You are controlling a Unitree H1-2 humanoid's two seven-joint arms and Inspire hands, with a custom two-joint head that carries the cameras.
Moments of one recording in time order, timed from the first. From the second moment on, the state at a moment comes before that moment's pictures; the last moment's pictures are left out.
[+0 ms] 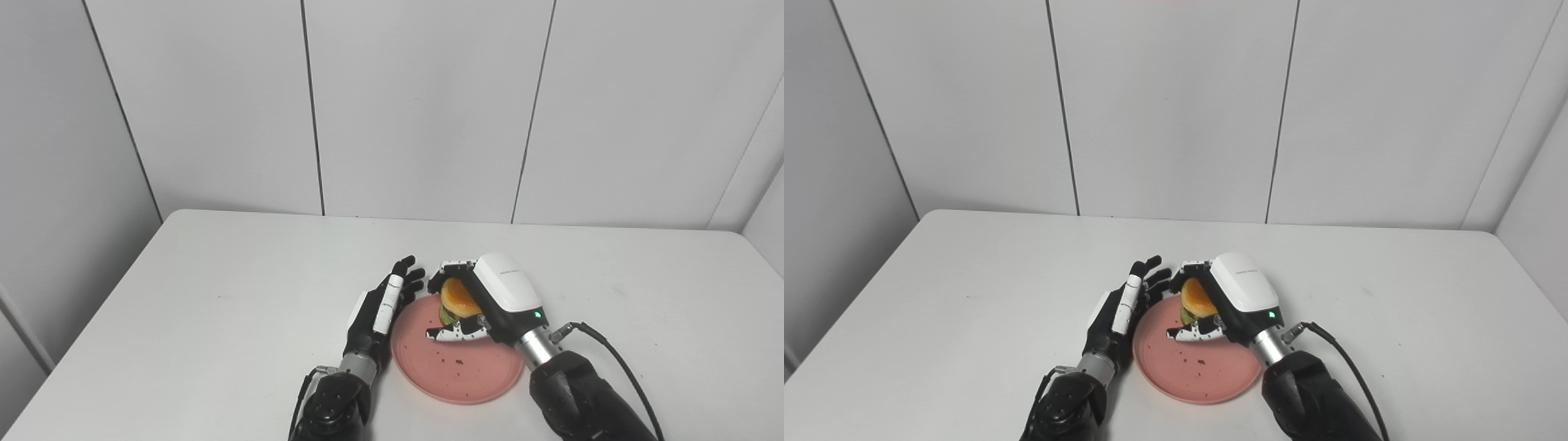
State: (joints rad) left arm -0.43 -0.12 -0.04 0.42 -0.09 0.03 -0.04; right arm -0.56 -0.21 0.39 0.35 -0.75 -0.23 -0.14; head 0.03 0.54
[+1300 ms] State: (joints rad) left arm -0.42 -0.12 -0.04 0.39 -0.10 0.05 -0.07; right arm -0.53 -0.23 0.42 0.39 -0.70 -0.25 -0.06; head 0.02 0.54
